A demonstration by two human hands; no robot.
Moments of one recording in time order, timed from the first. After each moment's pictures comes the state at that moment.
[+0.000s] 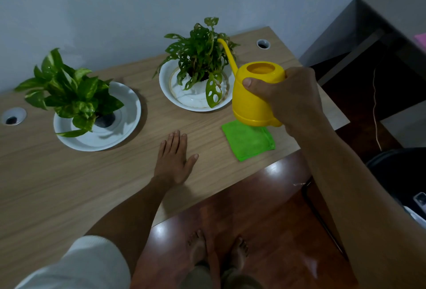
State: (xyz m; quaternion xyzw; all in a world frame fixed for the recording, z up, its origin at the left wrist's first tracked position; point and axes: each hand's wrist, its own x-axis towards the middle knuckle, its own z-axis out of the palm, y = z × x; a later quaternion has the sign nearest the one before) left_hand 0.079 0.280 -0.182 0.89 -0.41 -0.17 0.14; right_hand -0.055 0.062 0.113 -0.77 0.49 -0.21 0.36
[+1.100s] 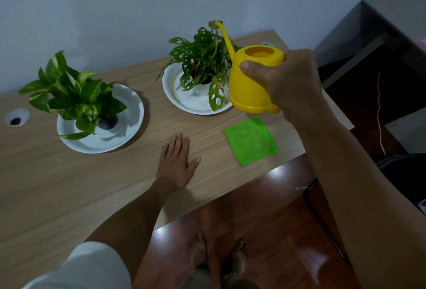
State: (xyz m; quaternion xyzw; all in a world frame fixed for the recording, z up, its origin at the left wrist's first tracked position) left_hand 0.080 0.279 -0.184 0.89 -0.41 -0.17 0.13; right_hand -0.023 0.052 0.128 -0.78 0.45 -0.25 0.36
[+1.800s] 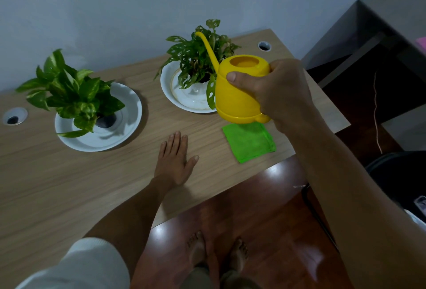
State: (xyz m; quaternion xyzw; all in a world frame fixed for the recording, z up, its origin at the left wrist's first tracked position) left_hand 0.079 0.281 -0.183 0.89 -0.41 -0.17 0.15; right_hand -0.035 0.083 0.136 -0.79 0.44 -0.21 0.37
